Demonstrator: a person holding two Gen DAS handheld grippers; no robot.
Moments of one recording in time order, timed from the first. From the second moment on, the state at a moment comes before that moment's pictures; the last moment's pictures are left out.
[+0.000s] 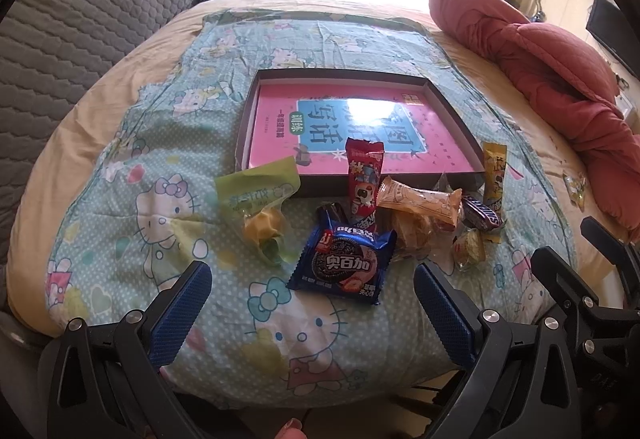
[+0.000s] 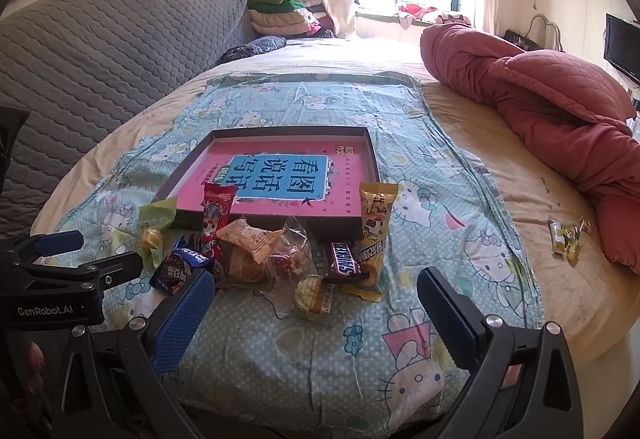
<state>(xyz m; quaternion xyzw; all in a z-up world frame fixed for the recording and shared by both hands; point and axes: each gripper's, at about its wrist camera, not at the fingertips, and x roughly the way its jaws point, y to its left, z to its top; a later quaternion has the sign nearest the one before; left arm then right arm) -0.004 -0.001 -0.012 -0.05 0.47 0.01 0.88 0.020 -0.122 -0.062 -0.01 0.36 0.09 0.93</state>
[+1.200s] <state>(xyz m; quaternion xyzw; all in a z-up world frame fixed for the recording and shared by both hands) 0.004 0.043 -0.017 -0.10 0.47 0.03 0.88 0.032 -0.136 -0.060 0.03 0.34 0.10 0.94</state>
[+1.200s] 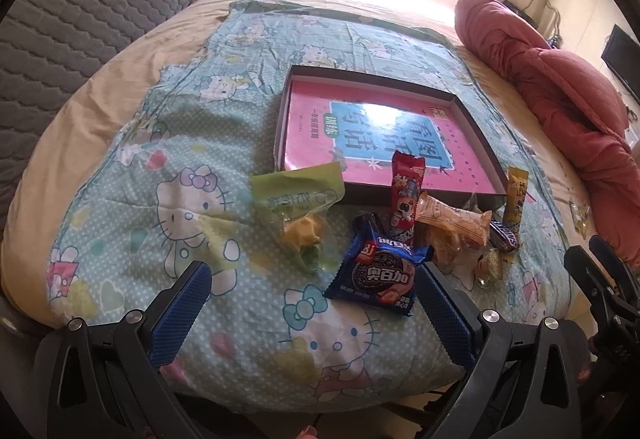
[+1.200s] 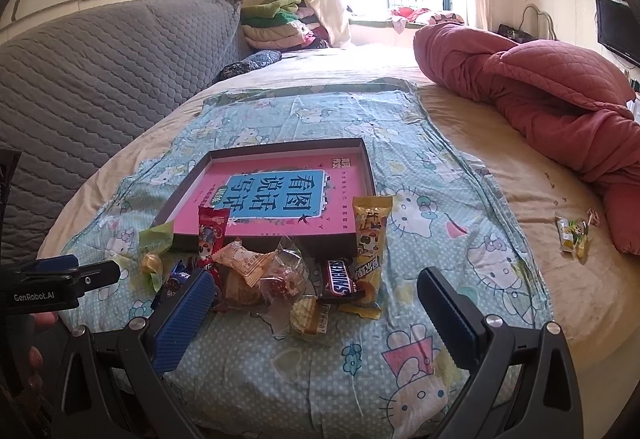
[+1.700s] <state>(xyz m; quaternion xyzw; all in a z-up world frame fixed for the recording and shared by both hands) 0.024 0.084 -0.054 -0.19 0.50 0.02 0.85 0.052 -0.140 -0.067 0.04 0.33 0.09 0.94</state>
